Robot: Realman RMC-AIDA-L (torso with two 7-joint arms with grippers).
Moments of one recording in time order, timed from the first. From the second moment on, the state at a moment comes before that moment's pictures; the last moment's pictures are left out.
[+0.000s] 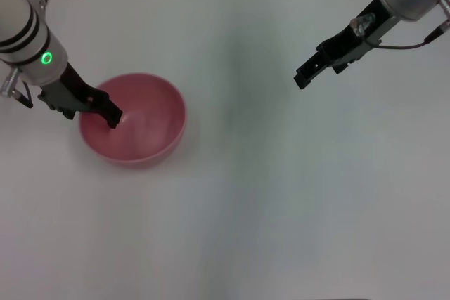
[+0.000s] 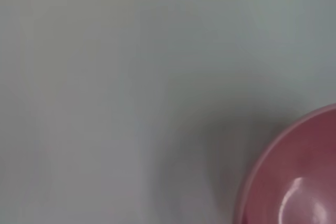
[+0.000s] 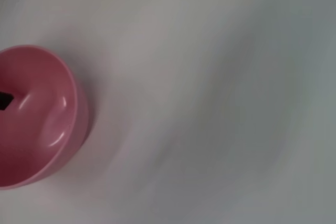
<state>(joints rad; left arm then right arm) -0.96 -2.04 1.04 0.64 -0.17 -1.26 0.29 1.13 1.98 -0.91 -0.54 0.39 1.43 -0.57</state>
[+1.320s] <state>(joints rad) -0.97 -2.03 1.02 0.59 -0.18 -1.23 0.33 1.13 1.98 -0.90 -0.54 0.39 1.43 -0.57</state>
